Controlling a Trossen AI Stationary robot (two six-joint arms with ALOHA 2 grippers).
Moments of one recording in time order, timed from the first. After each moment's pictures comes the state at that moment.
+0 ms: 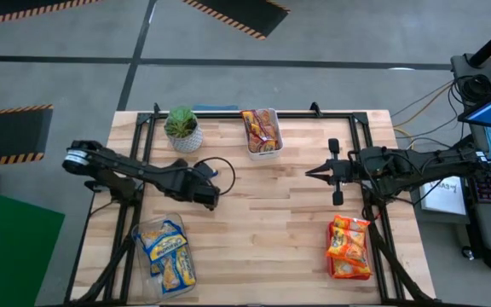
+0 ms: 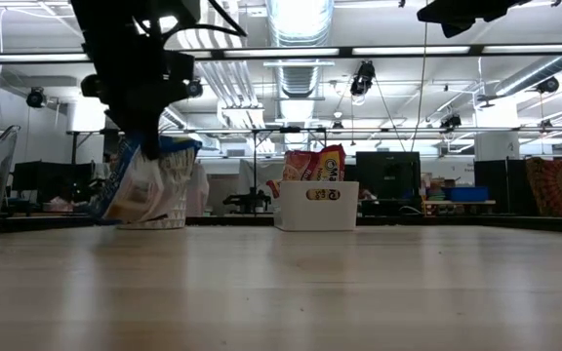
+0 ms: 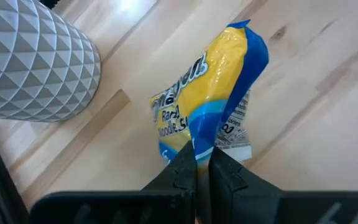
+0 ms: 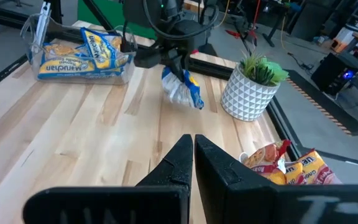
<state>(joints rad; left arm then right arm) -0.18 1.52 1.05 -1.01 -0.57 -0.93 0.11 0.72 0.71 -0.28 0.13 -0.22</state>
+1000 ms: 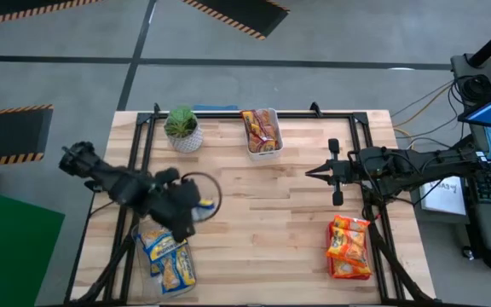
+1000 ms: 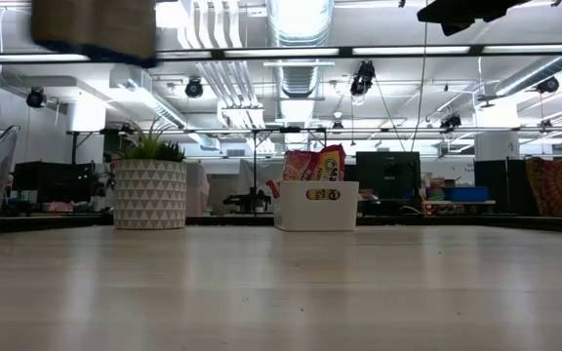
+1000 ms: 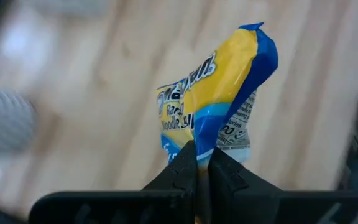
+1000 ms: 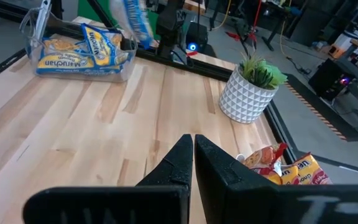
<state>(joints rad) -0.52 1.52 1.76 -1.50 -0.37 -0.82 0.11 0.72 0.71 -0.28 0.13 -0.26</state>
